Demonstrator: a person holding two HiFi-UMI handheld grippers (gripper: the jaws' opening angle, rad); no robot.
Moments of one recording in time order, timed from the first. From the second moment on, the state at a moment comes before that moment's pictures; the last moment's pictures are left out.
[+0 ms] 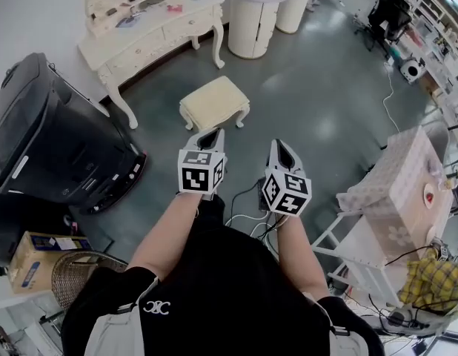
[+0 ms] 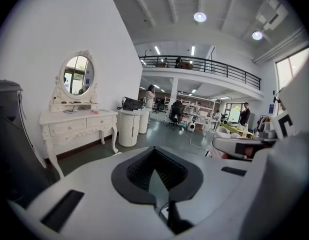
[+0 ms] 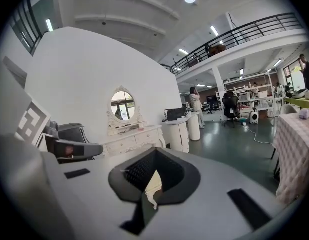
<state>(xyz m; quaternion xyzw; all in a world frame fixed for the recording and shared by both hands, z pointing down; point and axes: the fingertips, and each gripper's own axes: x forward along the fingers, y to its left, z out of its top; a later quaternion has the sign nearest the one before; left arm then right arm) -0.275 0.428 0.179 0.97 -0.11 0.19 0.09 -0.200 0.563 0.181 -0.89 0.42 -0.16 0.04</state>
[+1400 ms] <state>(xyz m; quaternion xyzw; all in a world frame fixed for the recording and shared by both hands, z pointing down) -0.183 0.096 0.272 0.90 -0.28 0.23 0.25 -0.030 0.209 0.272 -0.78 0.53 -0.31 -0.10</state>
